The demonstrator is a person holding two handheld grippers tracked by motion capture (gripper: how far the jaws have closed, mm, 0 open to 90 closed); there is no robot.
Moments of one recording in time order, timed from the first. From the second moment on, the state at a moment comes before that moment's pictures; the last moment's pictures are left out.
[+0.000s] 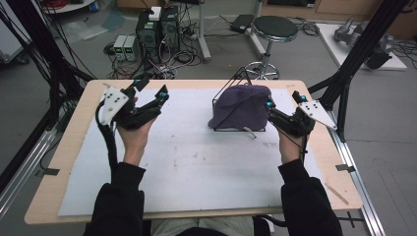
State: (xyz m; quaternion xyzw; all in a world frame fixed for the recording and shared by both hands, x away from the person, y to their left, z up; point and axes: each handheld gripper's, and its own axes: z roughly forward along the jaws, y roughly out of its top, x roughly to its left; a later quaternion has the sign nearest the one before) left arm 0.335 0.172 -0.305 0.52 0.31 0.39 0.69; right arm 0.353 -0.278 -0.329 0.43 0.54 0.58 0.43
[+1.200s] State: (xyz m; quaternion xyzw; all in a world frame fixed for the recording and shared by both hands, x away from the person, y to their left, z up) left arm 0.256 0.308 -0.387 0.43 0.42 0.44 0.66; right arm 0.309 -0.315 -0.336 0.41 0.57 0.55 0.44
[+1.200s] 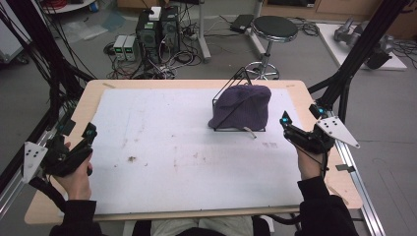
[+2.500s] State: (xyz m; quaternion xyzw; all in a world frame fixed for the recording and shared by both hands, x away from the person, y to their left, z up) left arm 0.258 0.298 -0.430 0.47 0.43 0.45 0.63; right arm 0.297 -0.330 -0.425 0.47 0.56 0.55 0.41
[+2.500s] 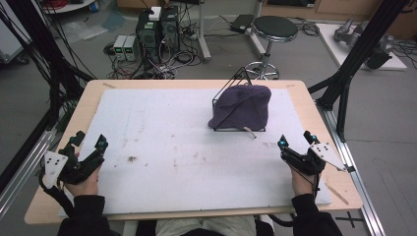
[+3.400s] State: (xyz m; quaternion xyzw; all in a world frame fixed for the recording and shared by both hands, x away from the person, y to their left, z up) left arm 0.252 0.296 -0.447 0.50 0.42 0.44 0.61; right arm 0.296 -0.323 -0.438 0.45 0.59 0.51 0.43
